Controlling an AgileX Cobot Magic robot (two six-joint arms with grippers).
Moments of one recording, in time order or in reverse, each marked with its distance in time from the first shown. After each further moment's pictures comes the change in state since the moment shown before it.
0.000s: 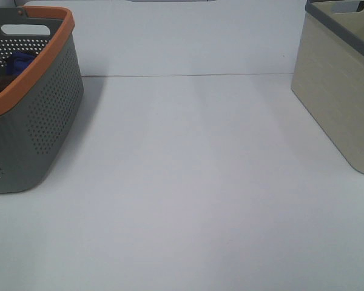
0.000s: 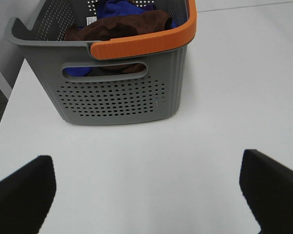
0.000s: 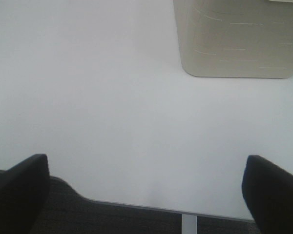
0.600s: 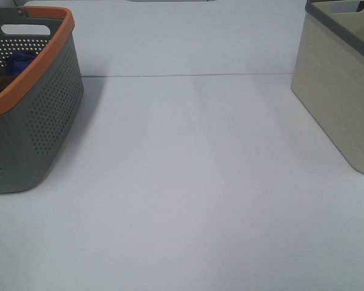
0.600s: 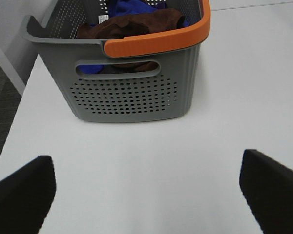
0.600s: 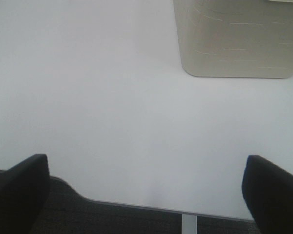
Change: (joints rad) left arm 0.000 0.000 0.000 0.049 0.000 -0.024; right arm 0.000 0.000 0.000 0.000 0.000 0.000
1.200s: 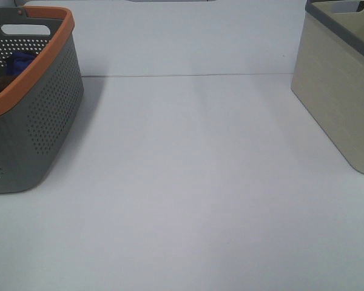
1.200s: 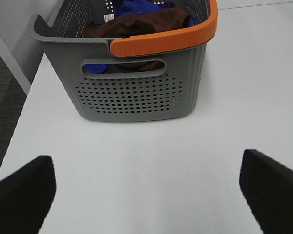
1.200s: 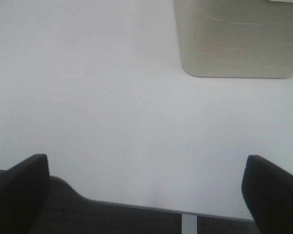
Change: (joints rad) left arm 0.000 0.000 0.000 0.012 0.000 -0.006; right arm 0.000 0.000 0.000 0.000 0.000 0.000
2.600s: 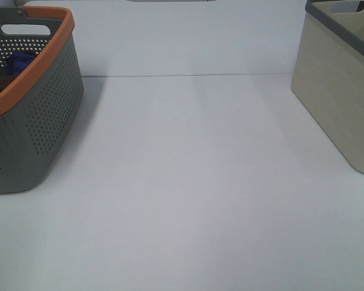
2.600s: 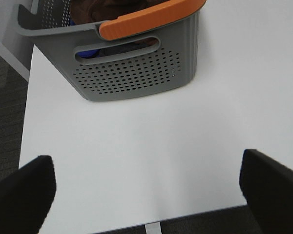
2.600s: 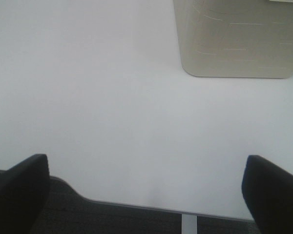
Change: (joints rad) left arm 0.000 0.242 -0.166 0.002 0.113 0.154; right arm 0.000 0.000 0.000 0.000 0.000 0.000
